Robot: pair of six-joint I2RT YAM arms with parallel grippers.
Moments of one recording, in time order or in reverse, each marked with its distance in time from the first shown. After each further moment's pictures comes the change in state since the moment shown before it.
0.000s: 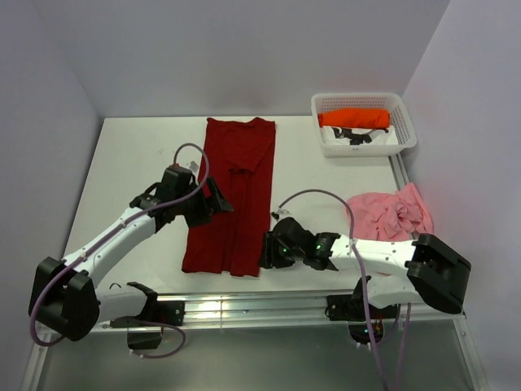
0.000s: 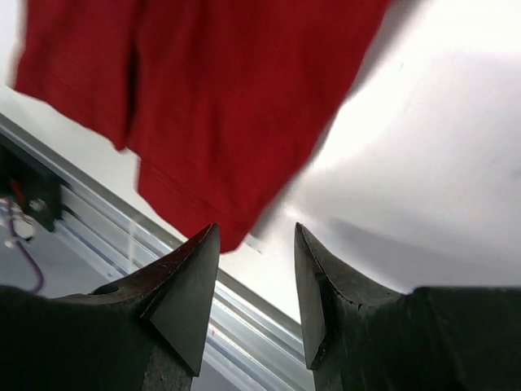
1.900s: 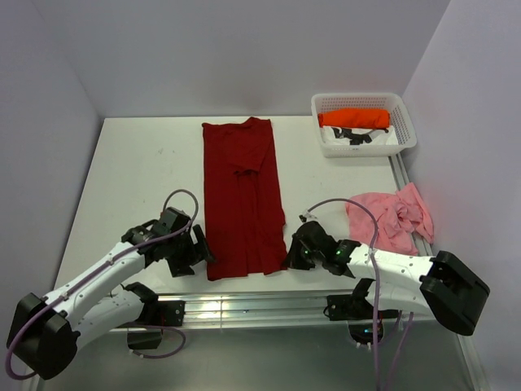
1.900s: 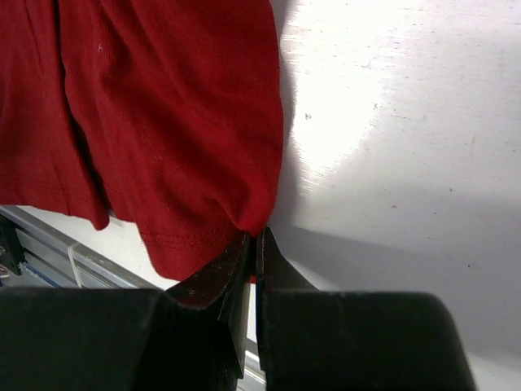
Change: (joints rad) left arm -0.131 -0.307 -0.299 -0.335 -0.087 -0.152; right arm -0.136 -0.150 -0.227 0.001 0.010 0.087
